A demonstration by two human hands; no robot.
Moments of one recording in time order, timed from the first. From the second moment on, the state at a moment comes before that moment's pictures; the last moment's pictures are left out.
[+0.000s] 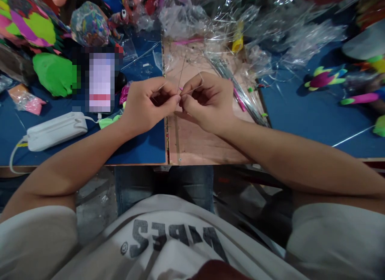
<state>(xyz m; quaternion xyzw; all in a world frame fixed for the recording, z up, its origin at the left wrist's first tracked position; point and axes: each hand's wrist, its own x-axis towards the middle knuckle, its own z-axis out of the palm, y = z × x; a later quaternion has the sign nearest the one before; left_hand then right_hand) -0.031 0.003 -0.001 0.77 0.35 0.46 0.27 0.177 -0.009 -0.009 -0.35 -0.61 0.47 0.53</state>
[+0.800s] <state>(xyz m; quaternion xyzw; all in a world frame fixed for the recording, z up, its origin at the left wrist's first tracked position) -0.029 0.010 -0.002 0.74 0.33 0.47 0.34 0.181 -0.003 -0.001 -0.35 -0.64 0.46 0.50</state>
